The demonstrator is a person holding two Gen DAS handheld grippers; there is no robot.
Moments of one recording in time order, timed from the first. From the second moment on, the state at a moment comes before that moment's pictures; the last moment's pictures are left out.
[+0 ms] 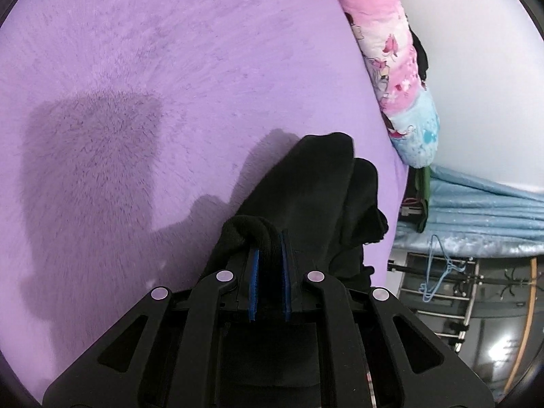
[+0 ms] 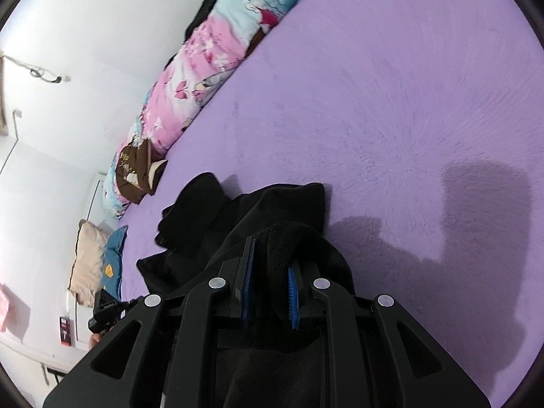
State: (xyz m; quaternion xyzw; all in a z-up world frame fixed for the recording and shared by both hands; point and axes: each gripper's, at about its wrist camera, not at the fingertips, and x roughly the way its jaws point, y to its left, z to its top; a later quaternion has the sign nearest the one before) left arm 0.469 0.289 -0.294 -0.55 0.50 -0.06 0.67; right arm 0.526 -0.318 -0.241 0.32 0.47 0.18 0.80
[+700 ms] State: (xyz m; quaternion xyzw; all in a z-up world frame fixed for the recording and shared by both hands) left arm 0.454 0.310 -0.241 -0.54 0.47 -0.09 0.69; right arm 0.509 -0.320 -0.212 0.40 0.49 0.18 0.75
